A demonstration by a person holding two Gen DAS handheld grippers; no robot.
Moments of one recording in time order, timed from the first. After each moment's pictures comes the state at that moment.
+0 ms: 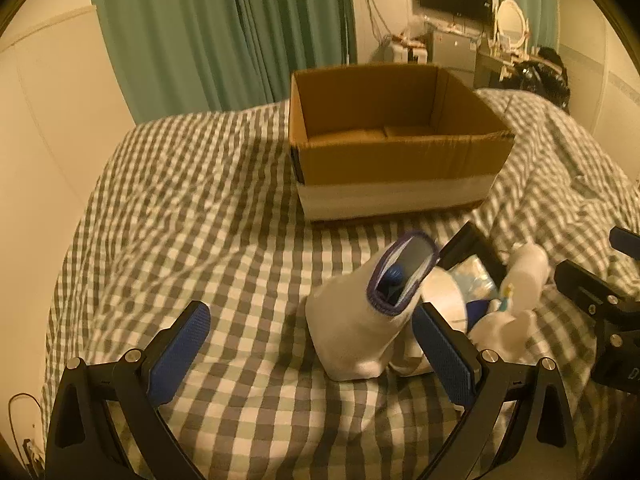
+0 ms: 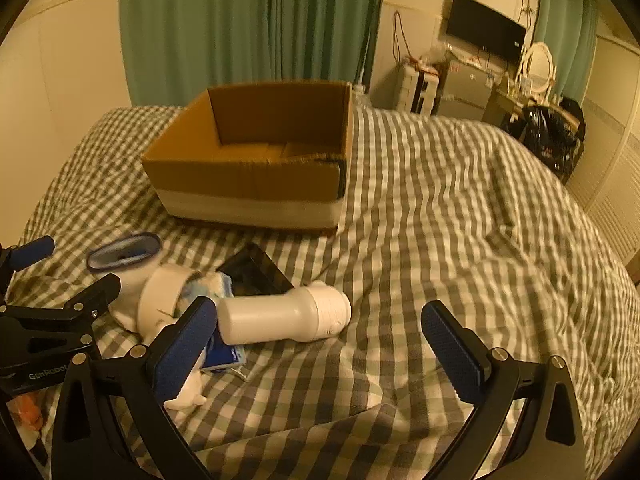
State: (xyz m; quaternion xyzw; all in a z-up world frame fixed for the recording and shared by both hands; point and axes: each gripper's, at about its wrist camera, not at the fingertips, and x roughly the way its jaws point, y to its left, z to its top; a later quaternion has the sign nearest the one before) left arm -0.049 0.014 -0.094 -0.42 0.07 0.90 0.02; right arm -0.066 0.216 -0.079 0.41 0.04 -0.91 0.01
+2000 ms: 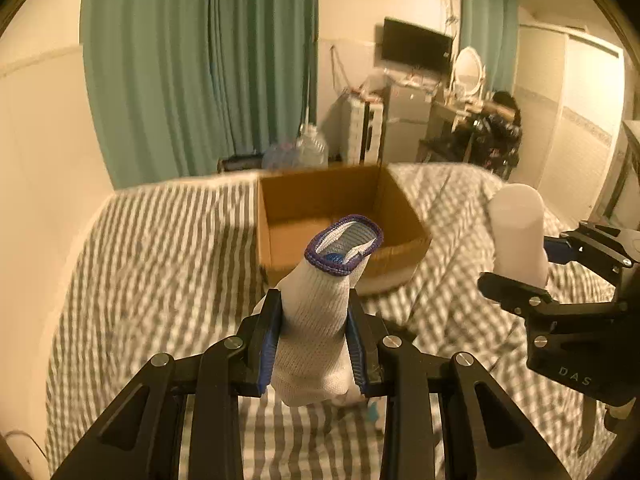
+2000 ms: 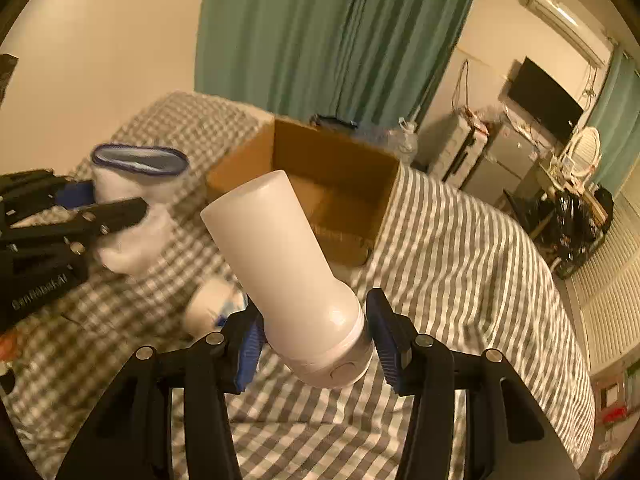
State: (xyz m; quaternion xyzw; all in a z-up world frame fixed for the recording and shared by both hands) left arm -0.032 0.016 0.026 -0.33 0.04 0.94 0.11; right arm -0.060 0.183 0.012 0.37 0.17 -0.91 0.10
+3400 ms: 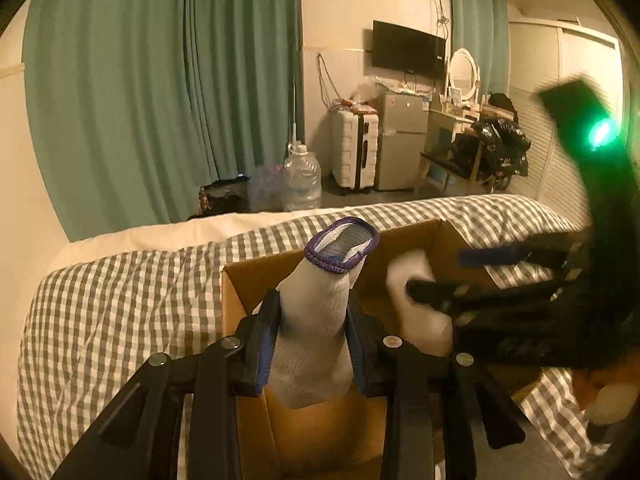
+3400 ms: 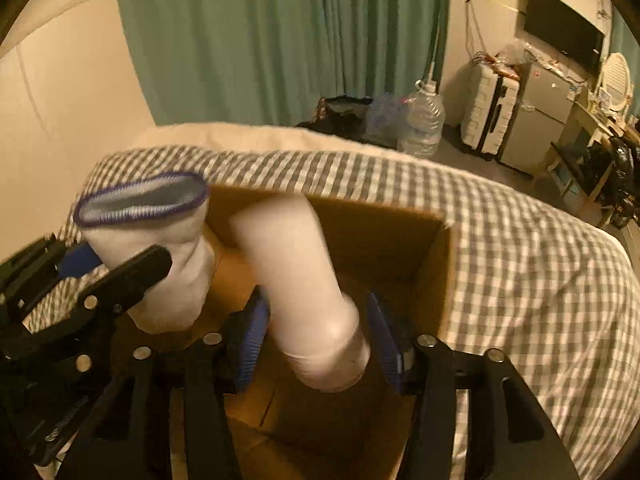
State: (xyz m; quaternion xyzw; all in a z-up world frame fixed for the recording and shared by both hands) left arm -0.253 0.053 -0.038 -0.31 0.06 0.94 0.13; right arm -0.324 0.196 -0.044 0.43 0.03 -0.89 0.13
